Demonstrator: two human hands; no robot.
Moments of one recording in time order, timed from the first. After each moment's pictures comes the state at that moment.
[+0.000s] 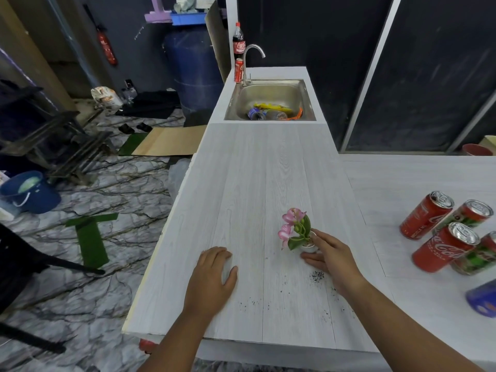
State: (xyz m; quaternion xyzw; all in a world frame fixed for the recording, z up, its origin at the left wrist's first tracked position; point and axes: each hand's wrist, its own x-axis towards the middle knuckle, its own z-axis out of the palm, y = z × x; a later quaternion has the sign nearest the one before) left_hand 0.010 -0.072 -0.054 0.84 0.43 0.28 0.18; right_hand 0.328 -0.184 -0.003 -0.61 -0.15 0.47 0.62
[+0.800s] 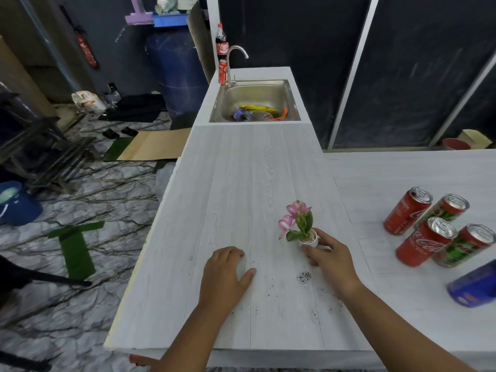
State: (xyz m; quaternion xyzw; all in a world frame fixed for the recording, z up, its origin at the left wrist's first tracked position) left_hand 0.074 -0.083 -0.039 0.86 0.42 0.23 0.16; right_hand 0.342 -0.205 0.000 -0.71 -0.26 0.33 0.57
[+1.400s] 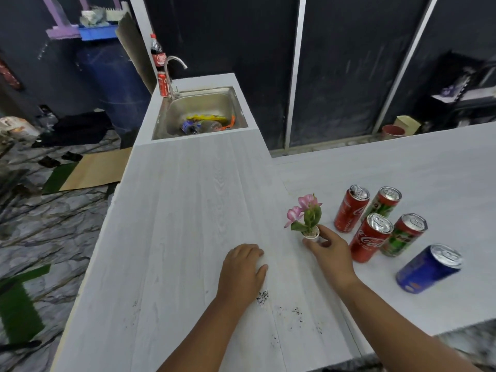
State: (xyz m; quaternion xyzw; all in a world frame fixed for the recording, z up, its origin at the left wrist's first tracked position) left_hand 0.240 -0.094 -0.036 0.92 0.27 0.22 0.17; right_hand 0.448 -0.241 -0.009 -0.77 -0.22 0.19 0.57
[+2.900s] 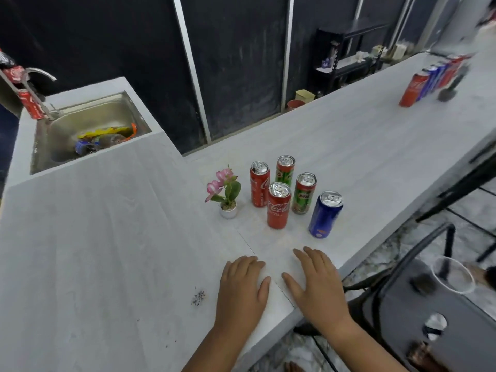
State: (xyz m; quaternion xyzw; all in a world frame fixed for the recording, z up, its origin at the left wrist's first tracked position) left_hand 0.285 -0.228 -0.031 0.96 0.11 0.17 0.20; right_hand 0.373 -0.411 -0.021 -0.94 -0.24 -0.04 0.24
